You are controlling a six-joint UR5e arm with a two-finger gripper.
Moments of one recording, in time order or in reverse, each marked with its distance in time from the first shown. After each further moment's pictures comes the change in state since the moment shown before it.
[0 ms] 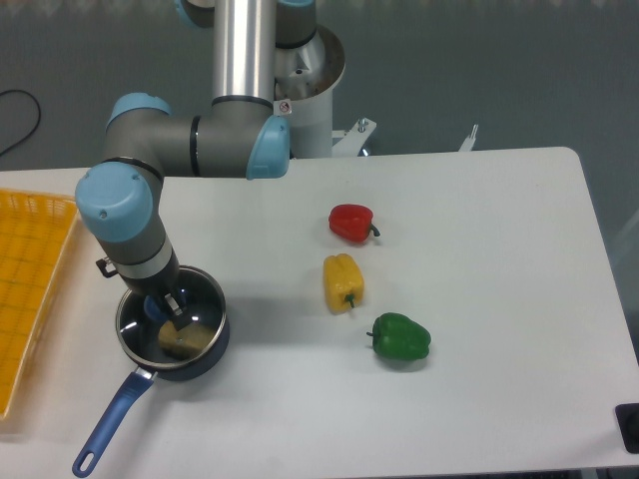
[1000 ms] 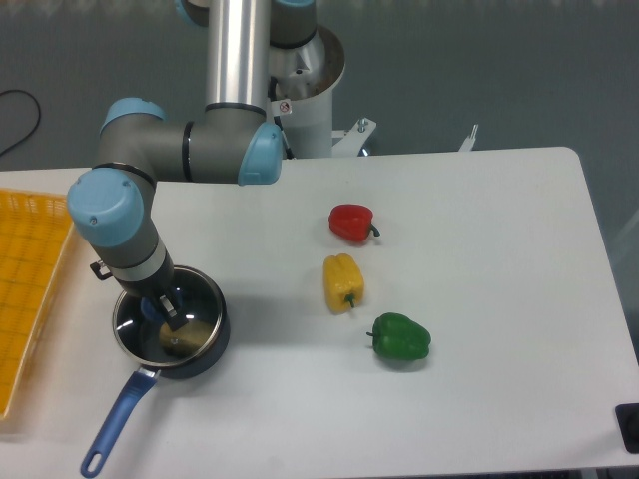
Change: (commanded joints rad) arm -0.008 -0.017 -0.003 -0.002 -0.008 0.002
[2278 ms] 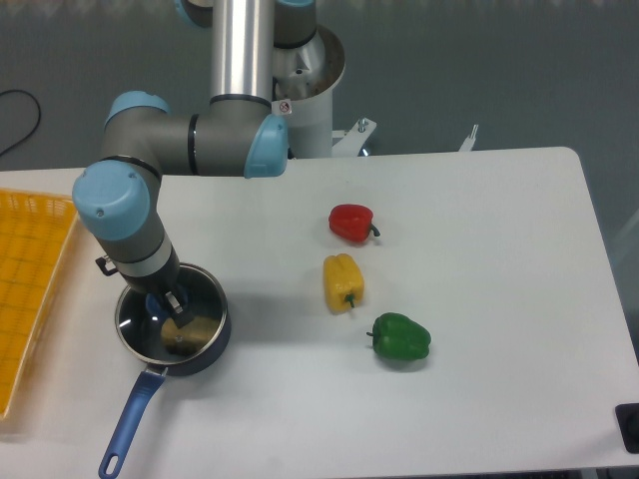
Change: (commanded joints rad) arm 0.025 0.029 -0.006 -0.006 0.011 0.011
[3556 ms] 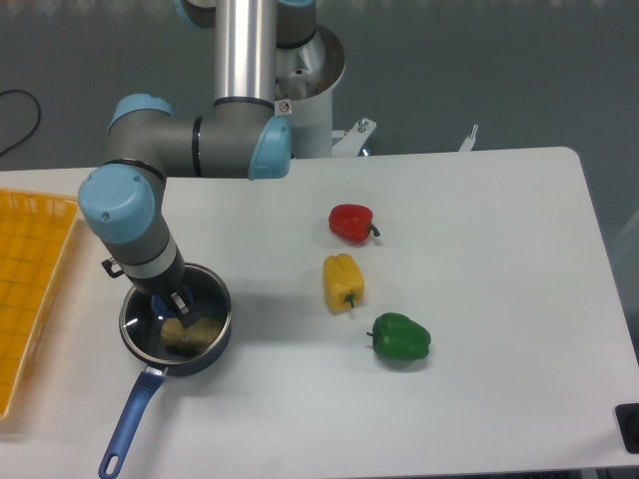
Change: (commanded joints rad) arm -0.006 -0.012 -0.006 0.005 0.035 -0.008
